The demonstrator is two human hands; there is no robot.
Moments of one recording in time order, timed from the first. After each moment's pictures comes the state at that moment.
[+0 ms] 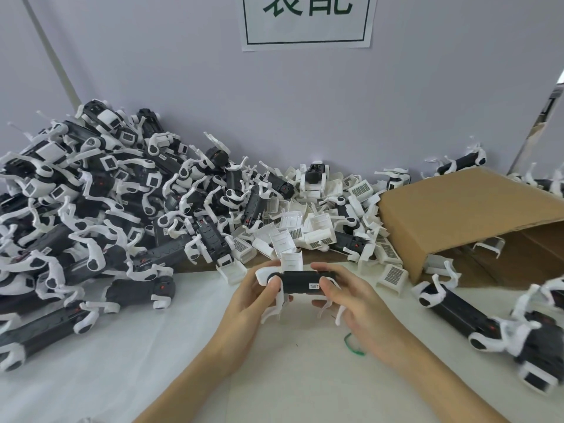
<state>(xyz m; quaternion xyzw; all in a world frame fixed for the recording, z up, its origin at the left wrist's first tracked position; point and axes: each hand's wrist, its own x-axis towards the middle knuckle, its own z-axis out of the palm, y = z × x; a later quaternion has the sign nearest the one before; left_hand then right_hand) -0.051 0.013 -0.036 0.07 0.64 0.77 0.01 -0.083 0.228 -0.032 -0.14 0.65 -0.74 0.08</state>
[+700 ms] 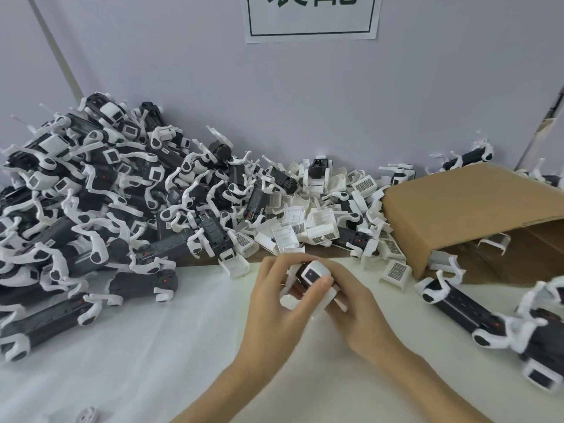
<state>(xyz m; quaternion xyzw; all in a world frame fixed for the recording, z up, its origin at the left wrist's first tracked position) -0.023 0.063 -0.005 0.12 0.76 0.61 -0.21 -0.075 0.223 -0.045 -0.28 0.76 -0.57 -0.10</state>
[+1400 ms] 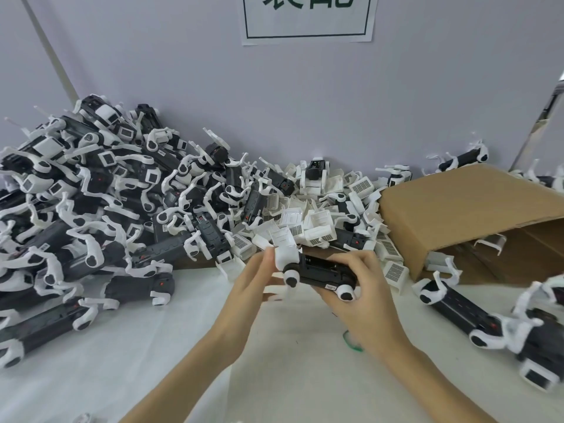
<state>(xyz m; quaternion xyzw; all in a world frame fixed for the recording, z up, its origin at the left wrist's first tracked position) -0.047 0.022 -0.001 0.05 0.70 0.71 -0.01 -0.075 0.226 -0.029 -0.18 0.81 -0.49 -0.27</state>
